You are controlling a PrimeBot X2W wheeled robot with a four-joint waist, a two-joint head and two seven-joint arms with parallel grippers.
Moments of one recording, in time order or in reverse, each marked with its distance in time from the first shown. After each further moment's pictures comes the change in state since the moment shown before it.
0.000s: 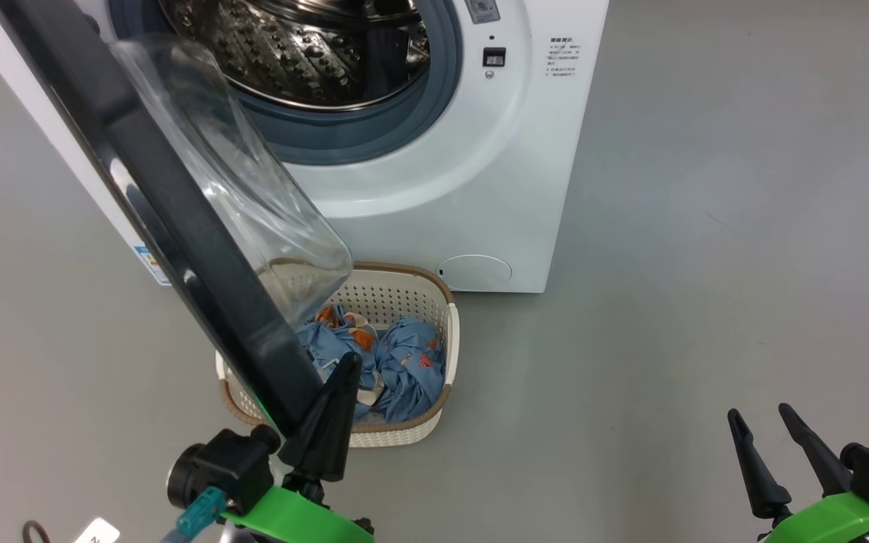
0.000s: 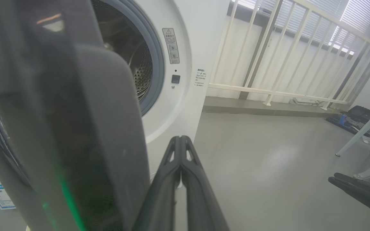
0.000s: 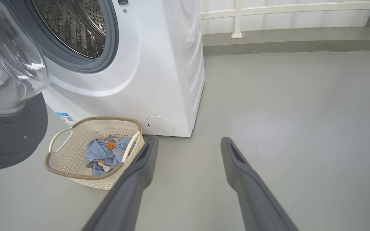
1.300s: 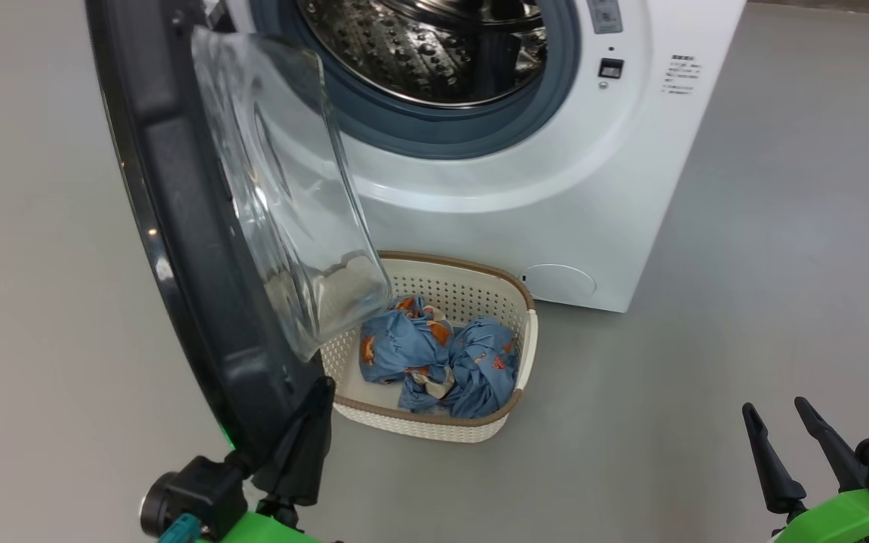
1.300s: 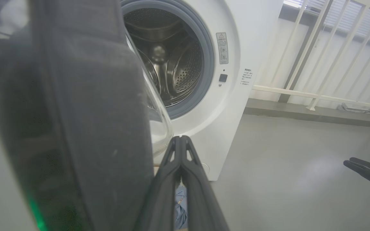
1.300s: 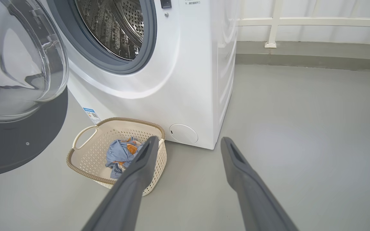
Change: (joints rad) left arm 0.059 0.034 0.031 -0.013 0.000 0.022 -0.007; right arm 0.003 -0.015 -0.026 -0.016 -0.020 0.000 0.000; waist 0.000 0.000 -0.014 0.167
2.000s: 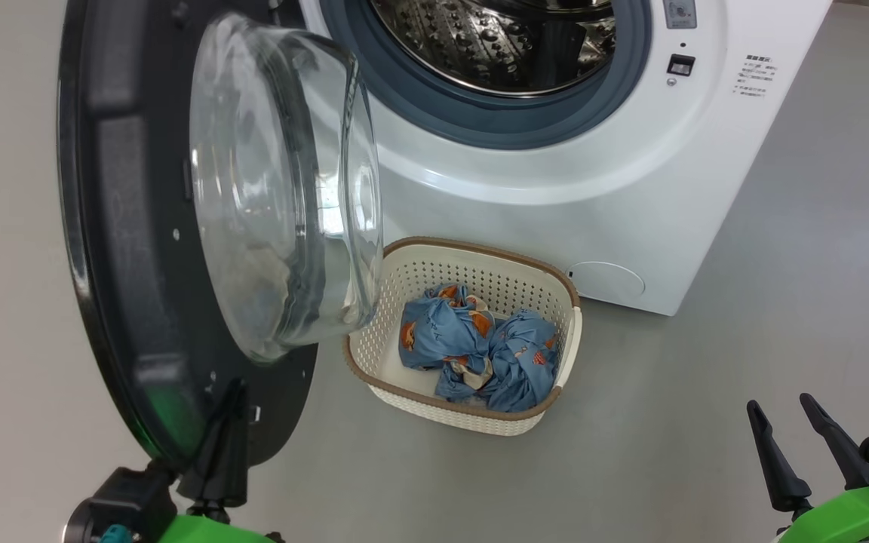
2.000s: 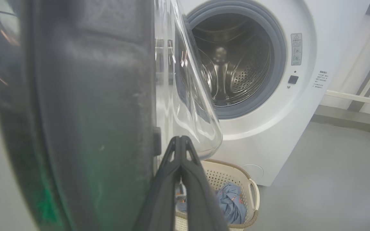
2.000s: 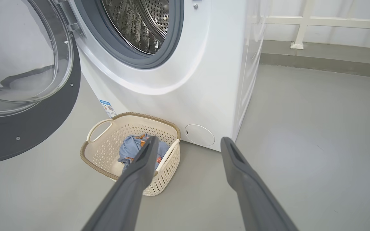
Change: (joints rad) left arm 0.044 0.046 0.105 -0.029 -0.017 0.086 0.000; right arm 0.000 -0.015 -0.002 -0.008 -0.015 0.000 0.000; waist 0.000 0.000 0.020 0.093
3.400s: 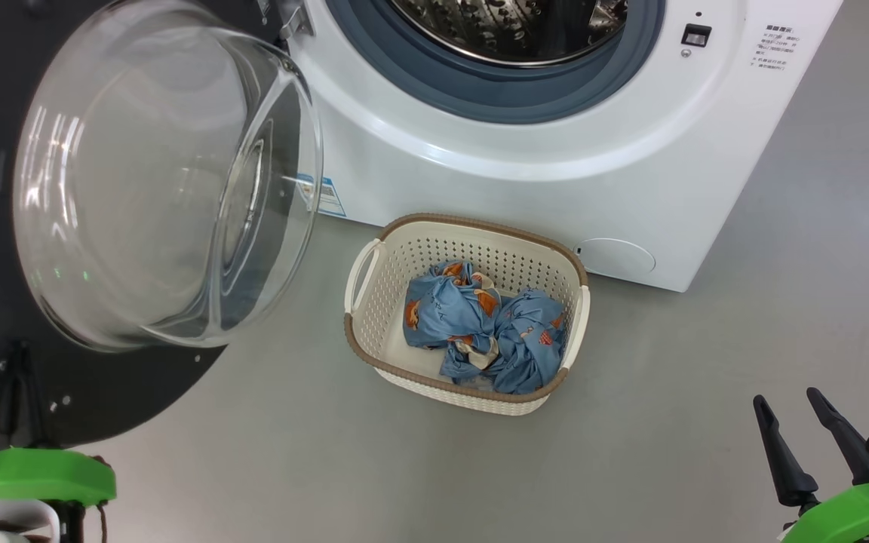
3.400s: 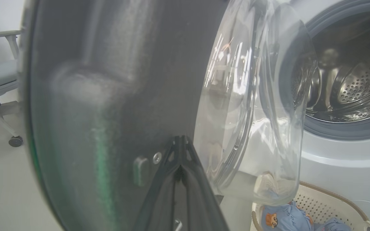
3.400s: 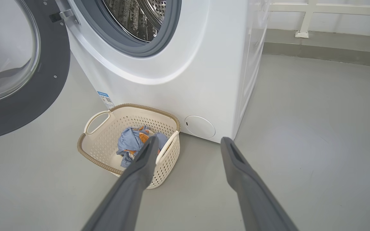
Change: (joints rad) left arm -0.149 0.078 0.307 0.226 -0.025 0.020 0.000; right arm -0.004 -0.014 -0.002 -0.005 -0.002 0.000 0.000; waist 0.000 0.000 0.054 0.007
